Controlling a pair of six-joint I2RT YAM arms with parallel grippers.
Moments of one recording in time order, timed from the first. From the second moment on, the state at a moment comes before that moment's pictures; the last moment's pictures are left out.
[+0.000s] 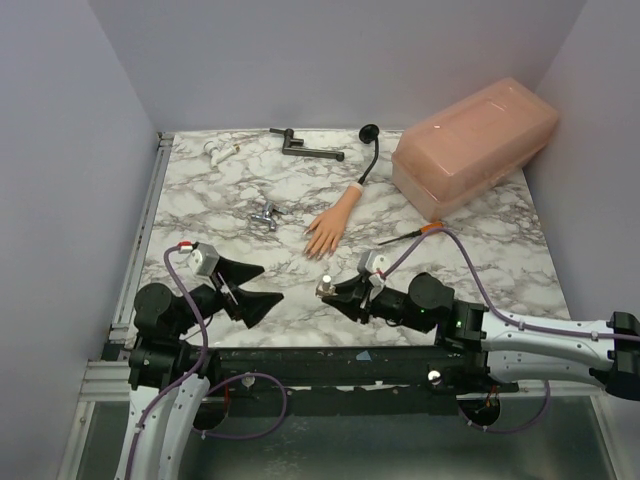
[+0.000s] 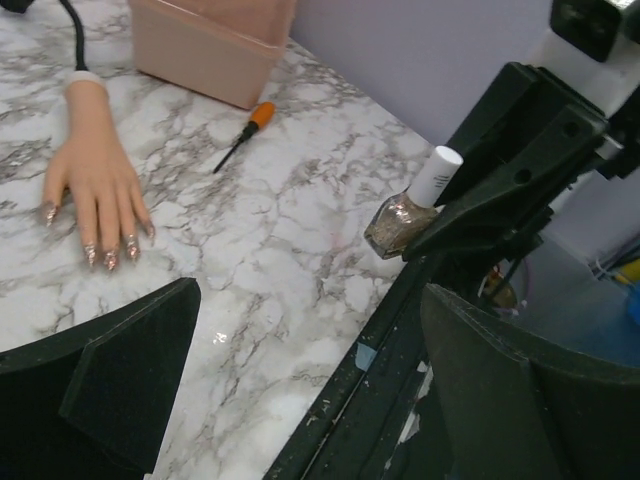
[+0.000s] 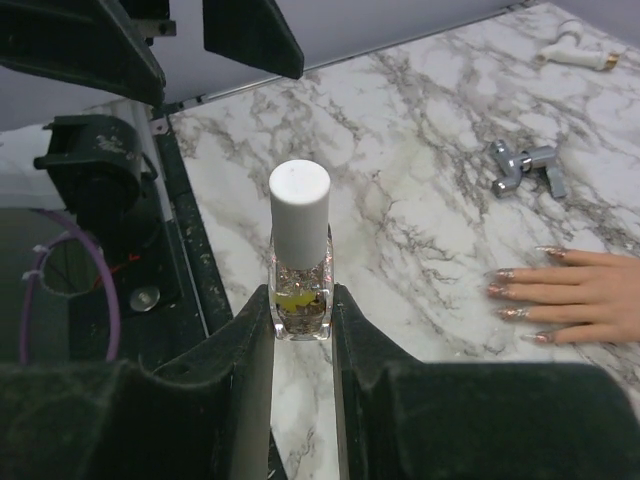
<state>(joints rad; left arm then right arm) -0.15 0.19 0.48 -0.28 0.80 -0.43 1.25 0.94 0.55 0.36 0.10 0.03</state>
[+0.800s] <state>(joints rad) -0.16 0.16 0.32 0.39 1.23 -0.85 1.25 0.94 0.72 0.07 -0.35 0.08</state>
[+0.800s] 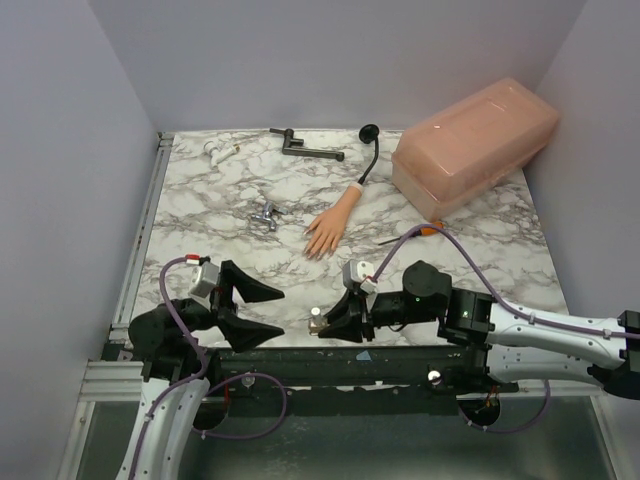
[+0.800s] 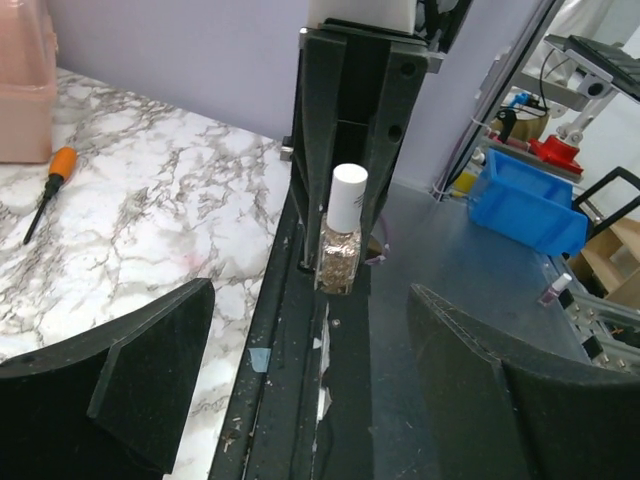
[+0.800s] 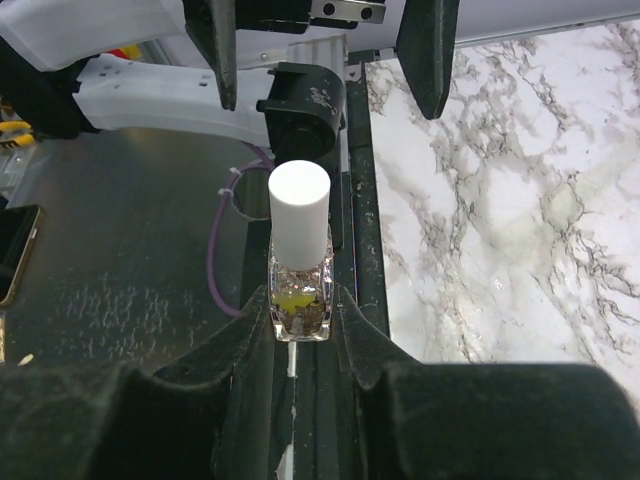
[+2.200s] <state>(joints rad) -0.56 0.63 0.86 -0.53 1.07 -0.03 1.25 1.05 0.91 -0.35 -0.29 -0.05</state>
